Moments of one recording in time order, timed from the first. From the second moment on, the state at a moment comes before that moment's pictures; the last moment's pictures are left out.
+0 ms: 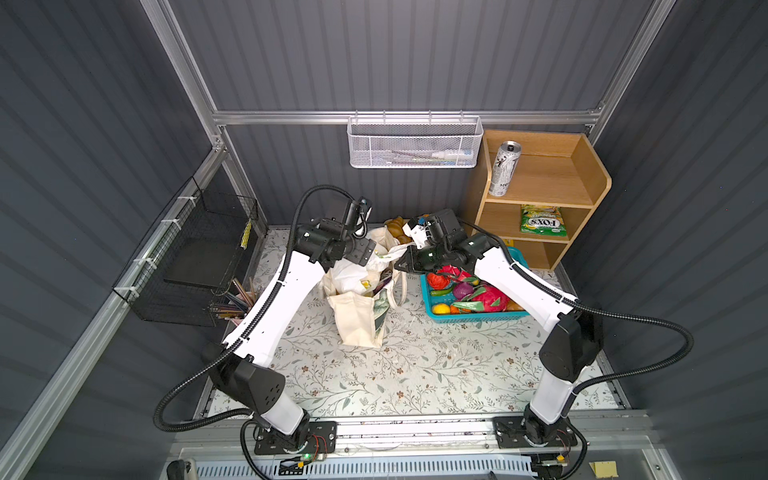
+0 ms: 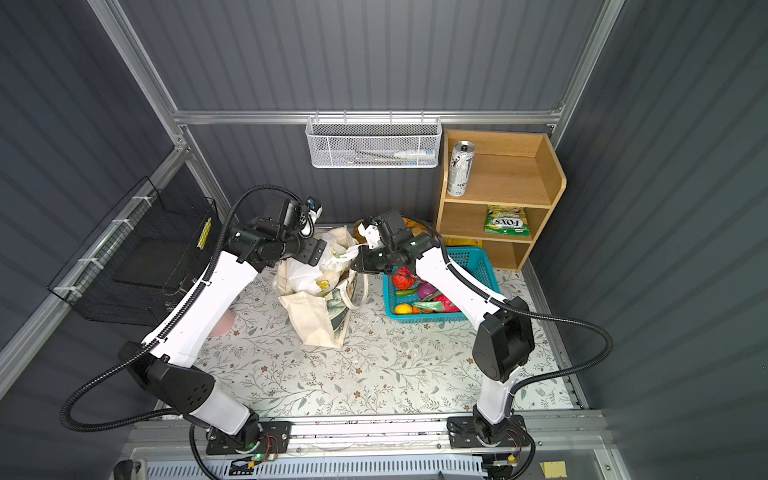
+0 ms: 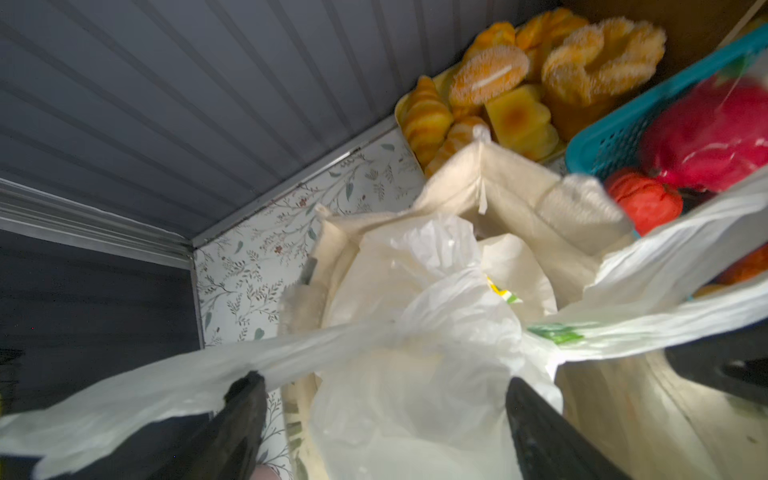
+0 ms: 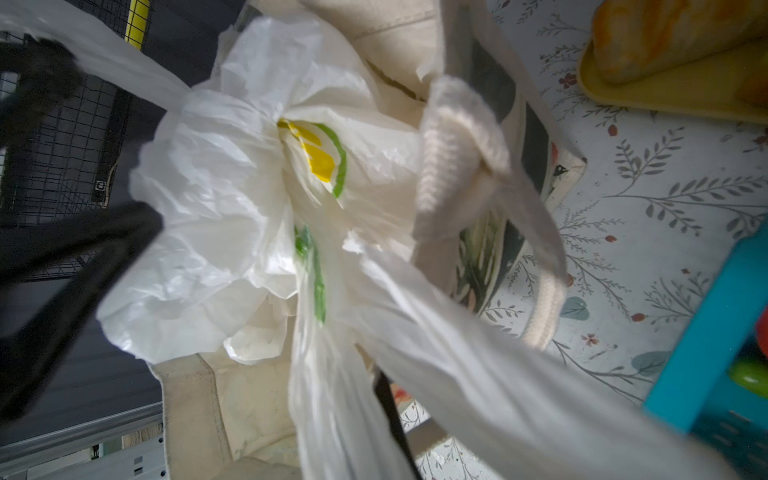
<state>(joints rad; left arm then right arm) -0.50 1.60 1.77 -1.00 -0.25 0.16 0.61 1.80 1.70 -0.66 -0.48 0.50</state>
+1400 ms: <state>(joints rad) -0.38 1.55 1.81 -0.79 0.05 0.03 0.58 1.76 1.63 -0.60 -0.46 0.51</state>
